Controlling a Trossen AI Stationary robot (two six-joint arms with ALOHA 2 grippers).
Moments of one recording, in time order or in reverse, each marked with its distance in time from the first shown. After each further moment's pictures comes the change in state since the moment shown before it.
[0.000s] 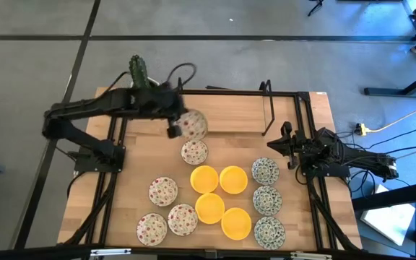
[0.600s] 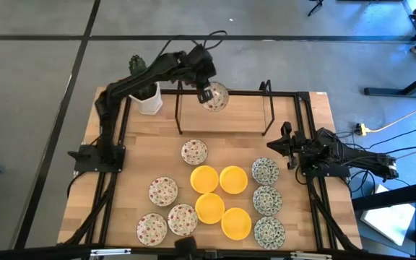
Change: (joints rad) left arm 0.363 0.596 0.552 -0.160 0.247 0.089; right arm 0.000 0.000 0.000 -0.021 0.000 -0.027
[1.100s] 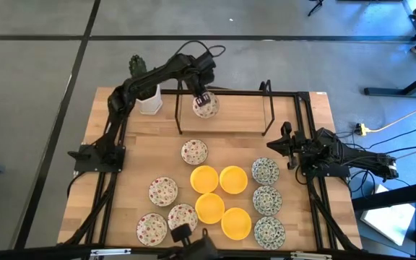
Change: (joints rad) left arm 0.082 0.173 0.017 -0.164 0.033 -0.046; right arm 0.000 0.000 0.000 0.000 0.000 -0.001
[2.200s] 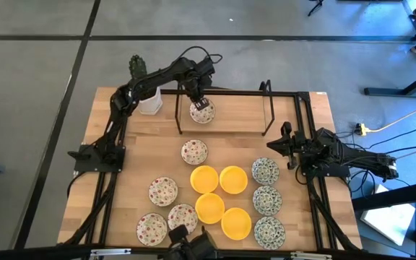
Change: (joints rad) left arm 0.018 0.044 -0.080 -0.010 0.041 -0.069; right arm 0.000 0.000 0.000 0.002 0.000 0.004
